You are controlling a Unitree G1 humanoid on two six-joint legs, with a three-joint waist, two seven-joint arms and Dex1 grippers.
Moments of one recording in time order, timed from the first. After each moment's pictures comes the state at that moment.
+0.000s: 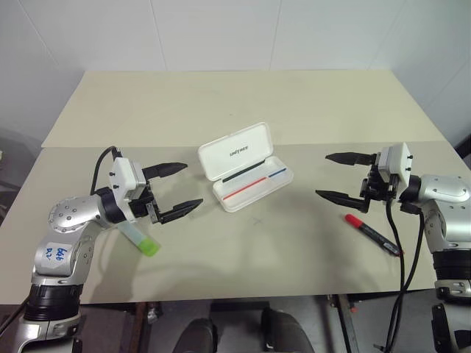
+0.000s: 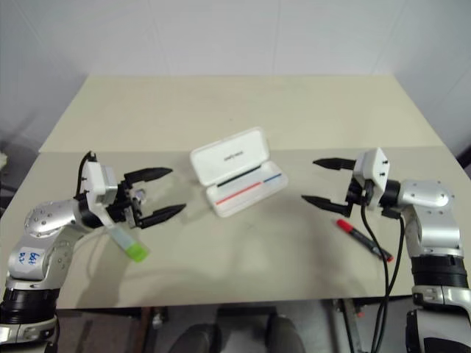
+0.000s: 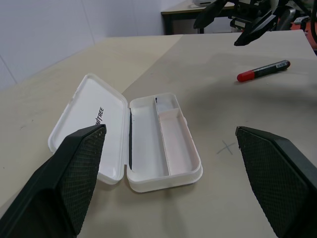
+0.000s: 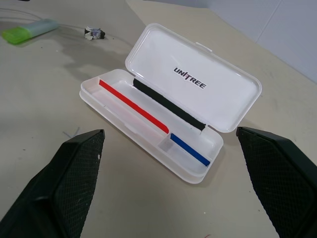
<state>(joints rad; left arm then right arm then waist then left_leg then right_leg) -0.28 0.65 0.17 -0.18 -0.49 0.20 -0.96 -0.51 -0.74 -0.14 0.28 0.40 -0.05 1.31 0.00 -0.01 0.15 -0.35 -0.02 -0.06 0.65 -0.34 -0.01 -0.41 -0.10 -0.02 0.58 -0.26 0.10</state>
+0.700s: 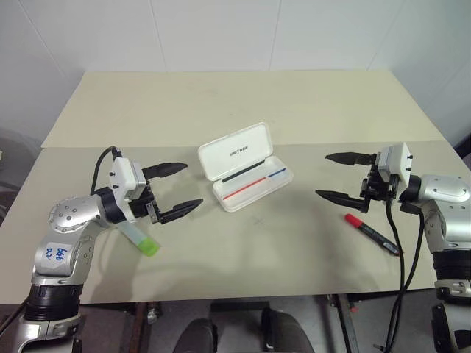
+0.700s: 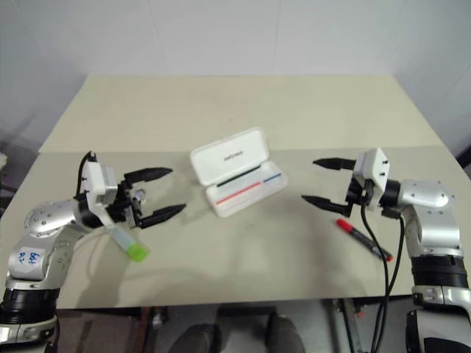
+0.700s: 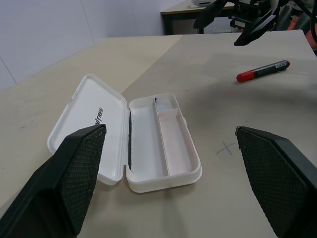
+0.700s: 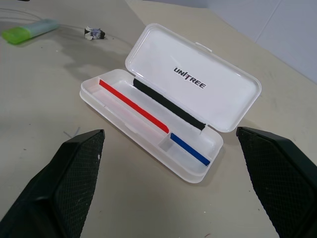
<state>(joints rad) -0.28 0.65 0.17 -0.18 -0.49 0.20 -0.96 -0.51 -0.74 -0.14 0.28 0.40 -0.04 1.31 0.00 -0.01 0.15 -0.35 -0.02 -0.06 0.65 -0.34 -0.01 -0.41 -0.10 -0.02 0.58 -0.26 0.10</state>
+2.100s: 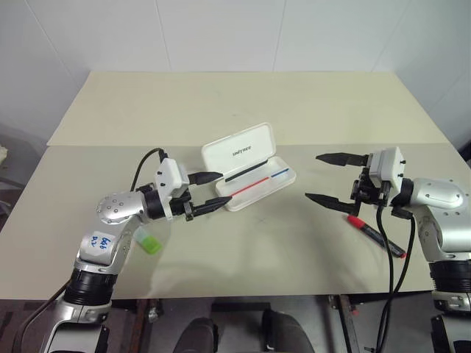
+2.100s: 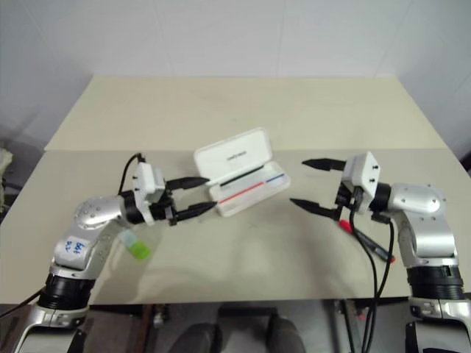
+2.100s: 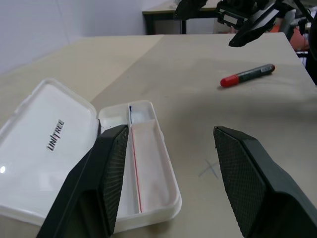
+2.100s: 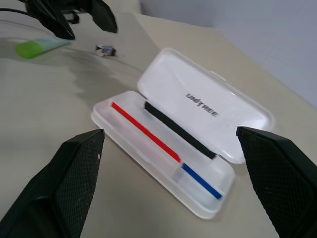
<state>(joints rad) -0.39 0.53 -0.04 -0.14 -0.37 0.23 -0.90 -0.44 -0.72 -0.12 0.08 0.43 0.01 1.23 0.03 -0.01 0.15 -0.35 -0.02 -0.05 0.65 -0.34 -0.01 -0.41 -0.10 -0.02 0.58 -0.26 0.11</state>
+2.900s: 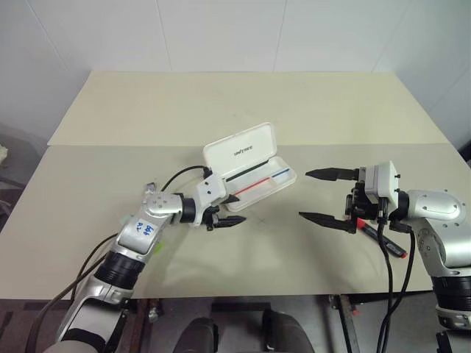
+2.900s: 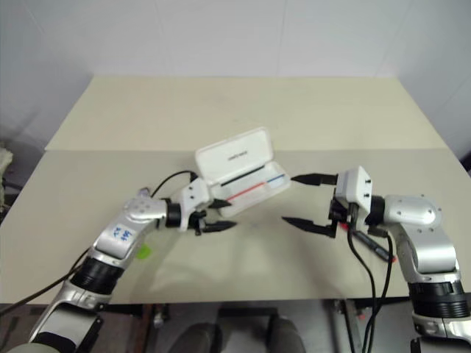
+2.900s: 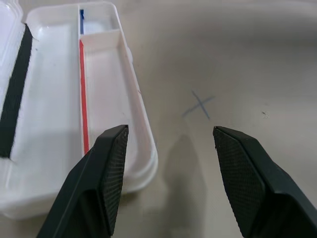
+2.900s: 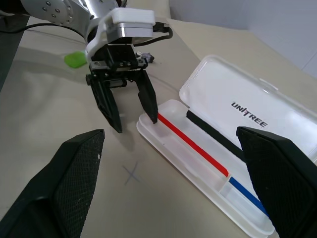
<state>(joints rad) -0.55 0.46 -0.27 0.04 -0.16 0.41 -0.88 -0.33 -0.73 -0.12 -0.11 0.47 0.09 1.23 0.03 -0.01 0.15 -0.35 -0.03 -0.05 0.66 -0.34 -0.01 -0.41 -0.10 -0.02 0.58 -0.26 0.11</state>
